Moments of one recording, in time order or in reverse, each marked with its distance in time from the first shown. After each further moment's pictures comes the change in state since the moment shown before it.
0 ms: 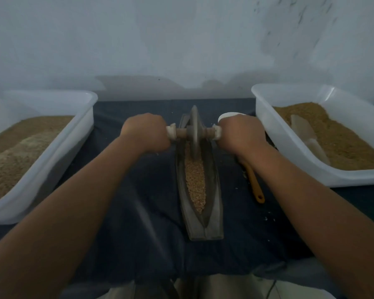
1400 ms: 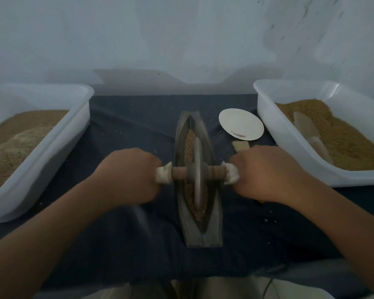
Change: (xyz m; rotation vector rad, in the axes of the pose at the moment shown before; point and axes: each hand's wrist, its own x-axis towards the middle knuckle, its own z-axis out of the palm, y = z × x) left_hand -0.099 -0.012 0.030 -0.040 0.034 0.200; right_hand -0.096 0.012 -0.021 -0.023 -0.248 -0.154
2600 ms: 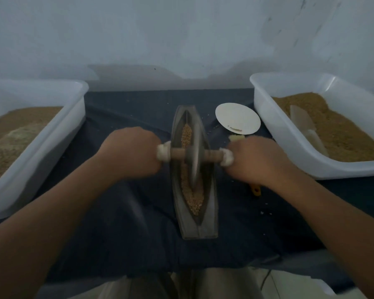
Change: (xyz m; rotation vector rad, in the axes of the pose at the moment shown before) left_hand 0.037 0.003 -0.014 0.072 -0.025 -0.031; right_hand 0.013 0.001 0.006 0.099 0.027 0.084
